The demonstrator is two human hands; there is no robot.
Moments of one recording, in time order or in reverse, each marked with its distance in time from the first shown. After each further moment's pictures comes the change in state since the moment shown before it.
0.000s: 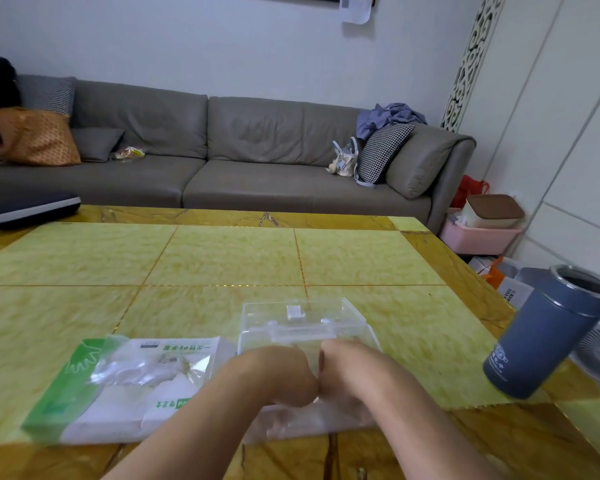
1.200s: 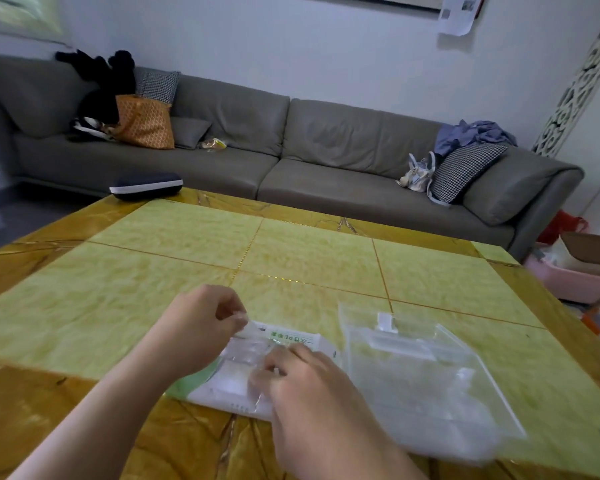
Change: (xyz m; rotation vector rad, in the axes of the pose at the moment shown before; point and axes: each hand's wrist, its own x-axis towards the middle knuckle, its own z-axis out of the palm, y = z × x) left_hand -0.074 -0.222 0.005 -0.528 0.837 -0.134; right_hand -0.067 -0.140 0.065 -0.194 0.429 -0.904
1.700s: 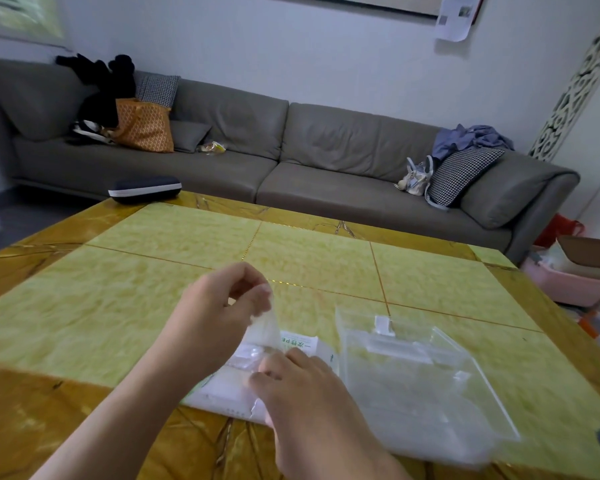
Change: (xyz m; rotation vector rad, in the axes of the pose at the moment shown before) left_hand -0.018 0.041 -0.006 -0.441 0.129 0.183; right_hand 0.003 0.005 0.011 -0.083 0.004 -0.066
